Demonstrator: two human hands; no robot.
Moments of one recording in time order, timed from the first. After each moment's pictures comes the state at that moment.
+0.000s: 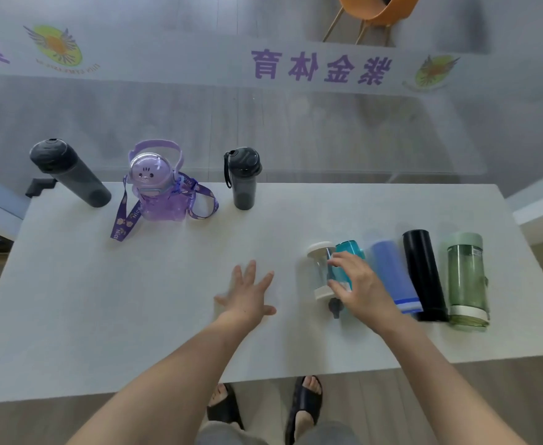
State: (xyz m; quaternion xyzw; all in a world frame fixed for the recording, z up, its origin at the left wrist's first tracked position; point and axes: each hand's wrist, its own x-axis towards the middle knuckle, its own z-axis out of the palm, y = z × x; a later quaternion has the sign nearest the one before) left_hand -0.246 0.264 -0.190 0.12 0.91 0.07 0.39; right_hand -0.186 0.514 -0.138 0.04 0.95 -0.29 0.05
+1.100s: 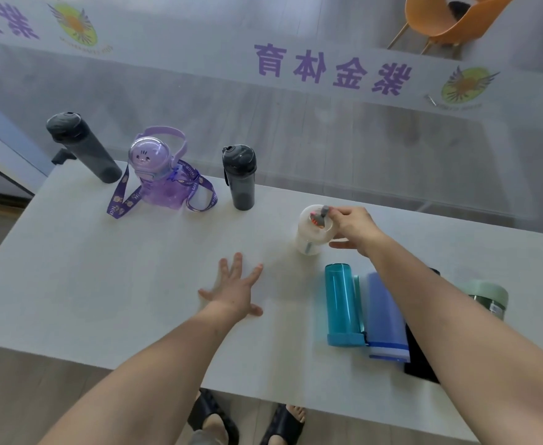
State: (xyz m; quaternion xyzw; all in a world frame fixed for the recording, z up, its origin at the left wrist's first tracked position) left_hand -0.262 0.317 -0.212 -0.01 0.92 0.10 0.38; right_hand -0.372 0.577 -0.135 0.24 0.78 -0.54 0.21
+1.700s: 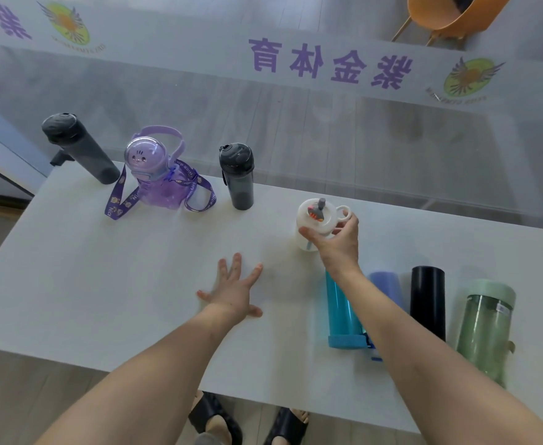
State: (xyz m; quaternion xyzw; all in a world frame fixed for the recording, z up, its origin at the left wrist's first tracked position) left_hand -0.261 0.318 -0.212 -0.02 0.92 0.09 0.38; right_hand -0.322 0.539 -0.170 0.20 0.79 -0.58 0.02
